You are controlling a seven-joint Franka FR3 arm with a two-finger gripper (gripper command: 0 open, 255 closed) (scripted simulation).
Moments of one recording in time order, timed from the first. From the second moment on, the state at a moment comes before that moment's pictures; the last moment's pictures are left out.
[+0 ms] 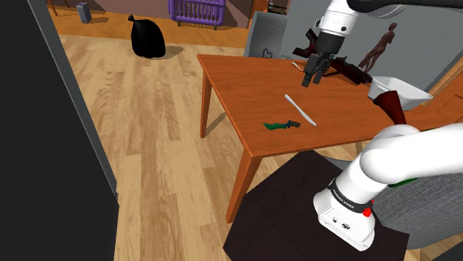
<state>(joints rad) -0.06 -0.74 -0.07 -2.44 0.04 1.62 -0.15</state>
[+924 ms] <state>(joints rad) -0.21 -0.44 -0.19 -2.51 -0.06 2.08 -0.10</state>
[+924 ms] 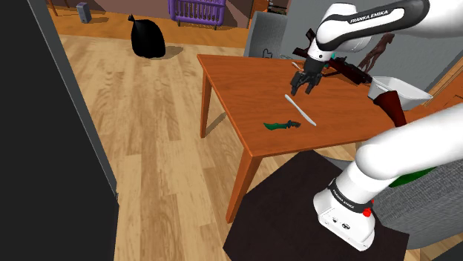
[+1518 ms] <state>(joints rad) -0.27 -0.23 -0.27 -2.47 -0.08 2.29 -0.09</state>
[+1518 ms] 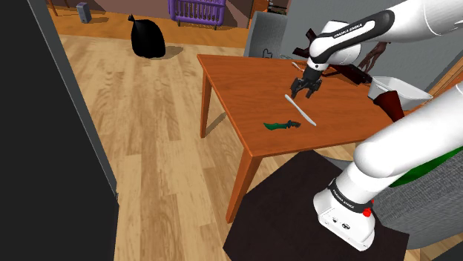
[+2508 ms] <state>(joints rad) -0.27 -0.17 -0.28 -2.50 -0.06 2.39 -0.10</state>
